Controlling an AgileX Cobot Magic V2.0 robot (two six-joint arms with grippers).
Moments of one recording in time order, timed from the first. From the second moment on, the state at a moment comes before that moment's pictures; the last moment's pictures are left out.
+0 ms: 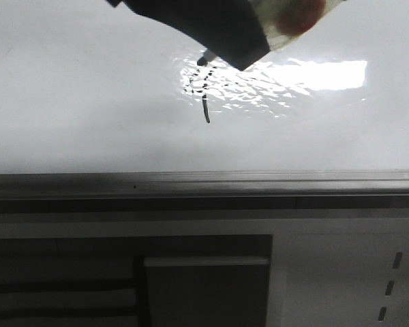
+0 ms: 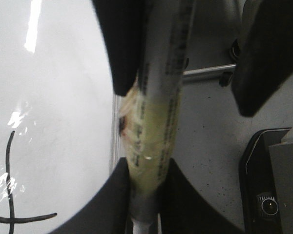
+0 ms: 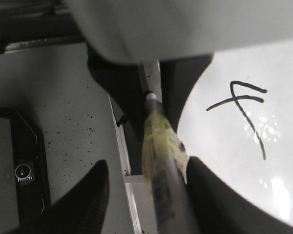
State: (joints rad) left arm -0.84 1.42 -1.21 -0.48 0.75 1.04; right arm 0.68 1.05 -1.12 0.17 0.94 -0.79
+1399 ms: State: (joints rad) left arm -0.18 1.21 -0.85 -0.01 0.53 -0.06; right arm 0.68 0.77 -1.05 -0.24 1.03 -0.11
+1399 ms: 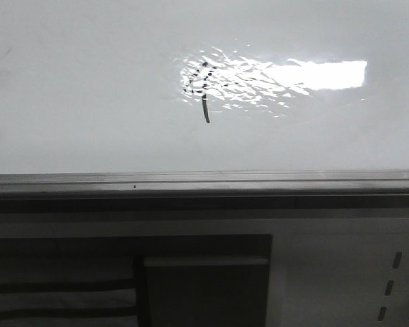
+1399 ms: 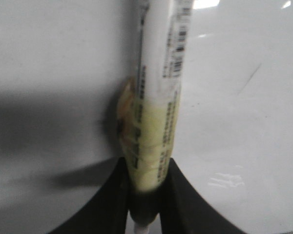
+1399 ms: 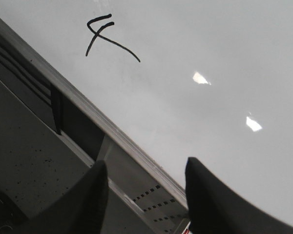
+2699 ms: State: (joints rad) left arm -0.18 0.53 -0.46 0.02 0.34 -0.06; right arm 0.68 0.46 -0.66 -0.33 0.66 0.27
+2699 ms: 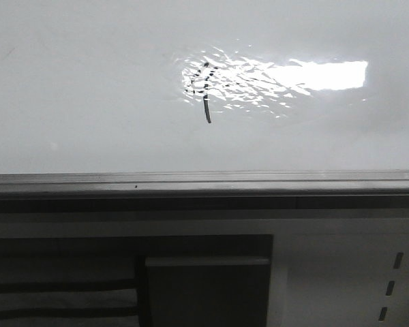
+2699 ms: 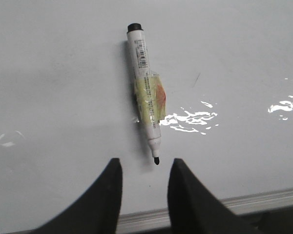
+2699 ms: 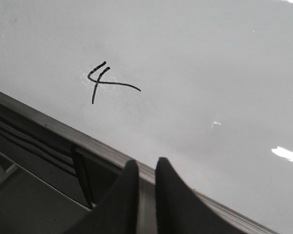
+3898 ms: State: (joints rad) left arm -0.05 0.02 0.00 0.01 0.12 -0.06; right arm 0.68 0.46 -0.62 -0.35 0.66 0.28
